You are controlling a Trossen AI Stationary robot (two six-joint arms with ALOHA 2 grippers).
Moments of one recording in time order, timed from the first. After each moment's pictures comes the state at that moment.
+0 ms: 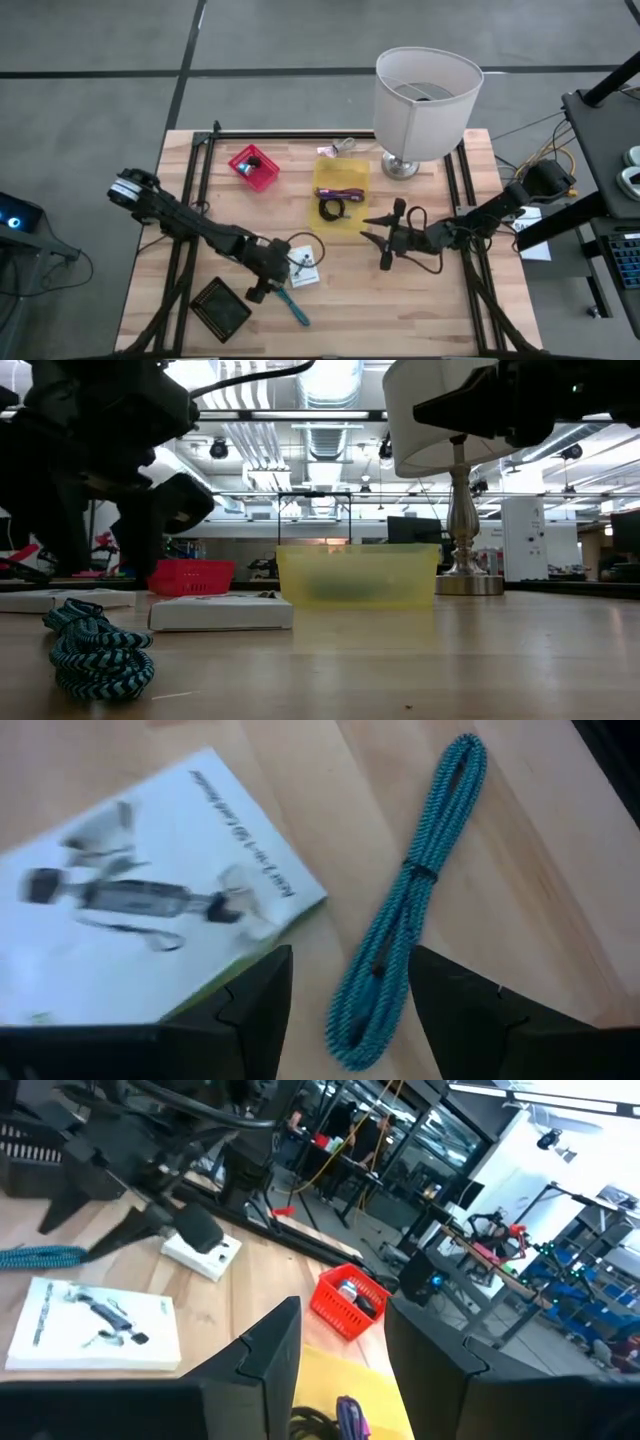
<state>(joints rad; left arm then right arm) -0.40 1.53 0.73 -0.12 0.14 -0.09 0.42 1.35 0.39 0.92 0.68 -0.47</state>
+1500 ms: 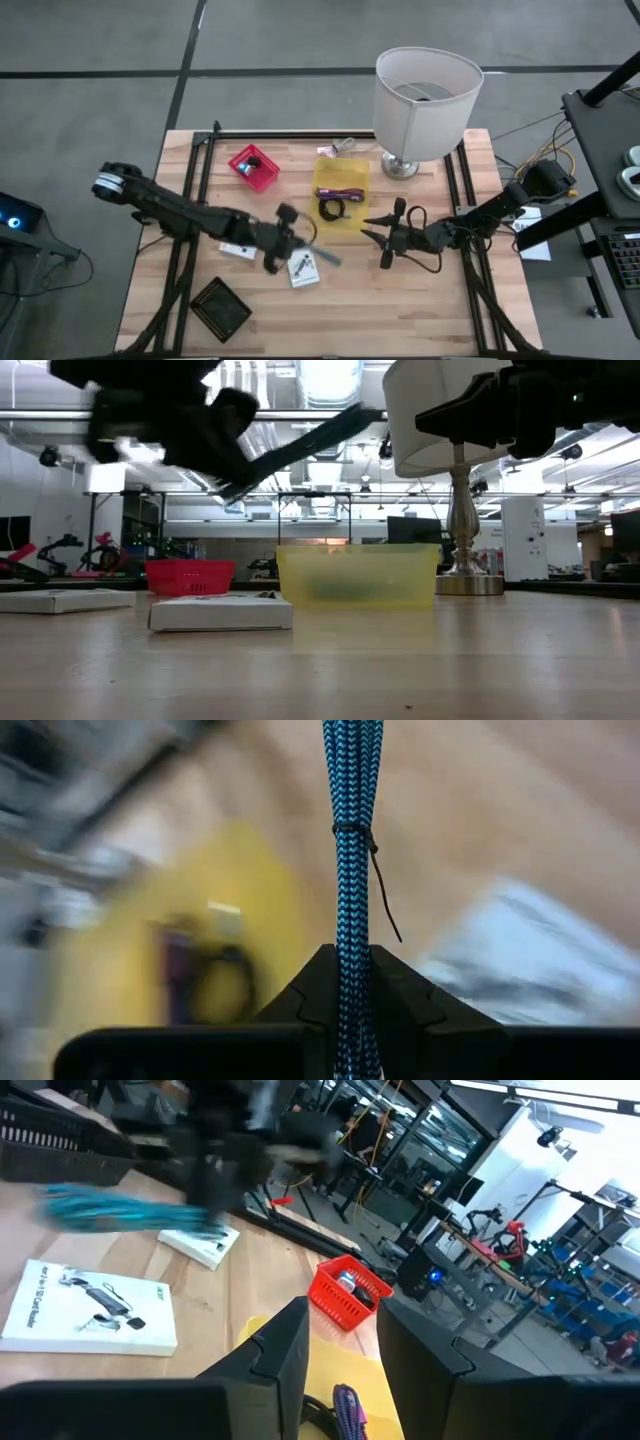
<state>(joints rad) -0.28 1.36 0.77 -0.04 -0.26 0.42 0.41 1.35 0.37 0.92 0.68 -0.47</state>
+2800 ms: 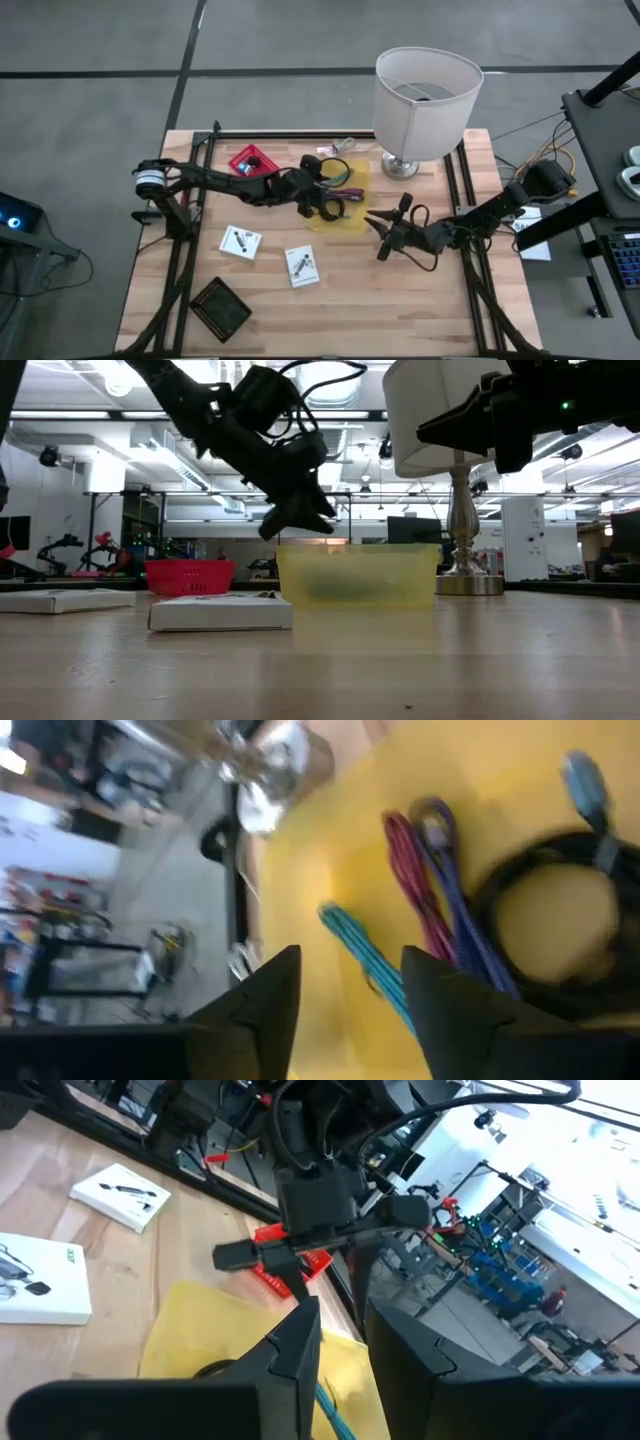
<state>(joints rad) 0.15 1.68 0.94 0.22 -0.32 0.84 0.41 1.35 0.37 0.92 0.86 -0.55</state>
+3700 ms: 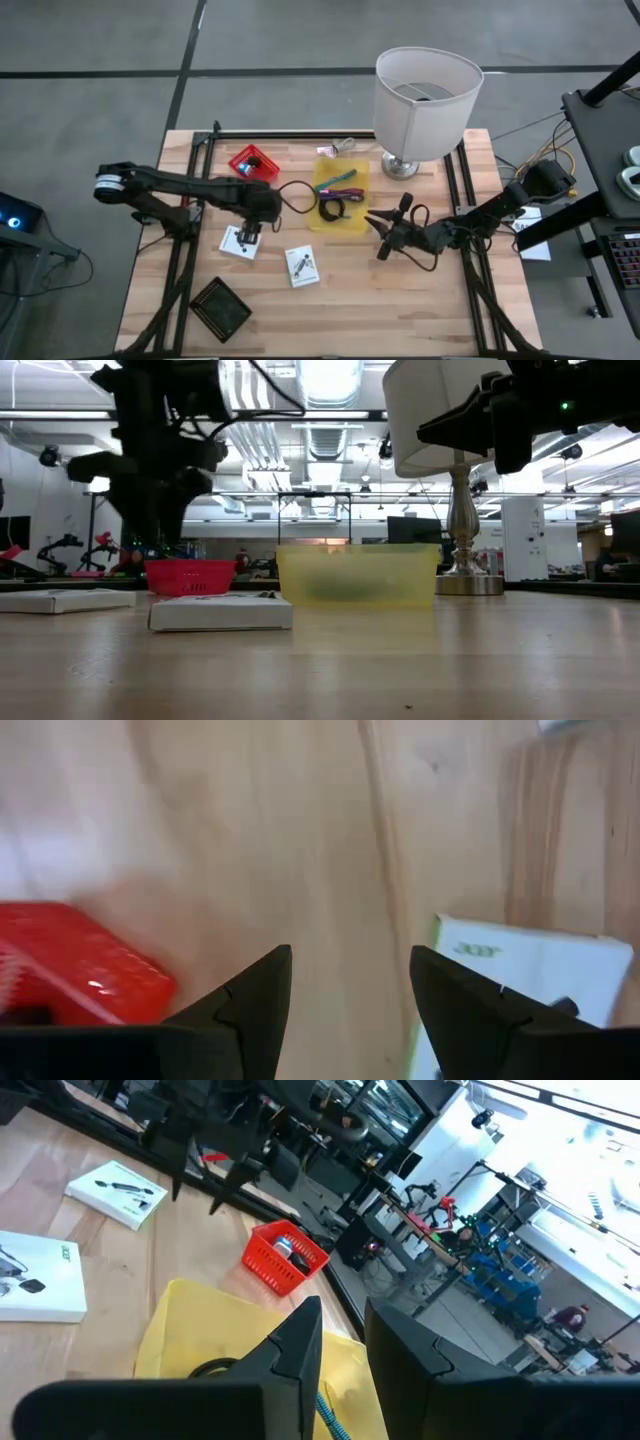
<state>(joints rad) 0.04 1.36 0.89 -0.88 -0.12 0.21 0.41 1.35 0.37 0.92 0.87 -0.56</state>
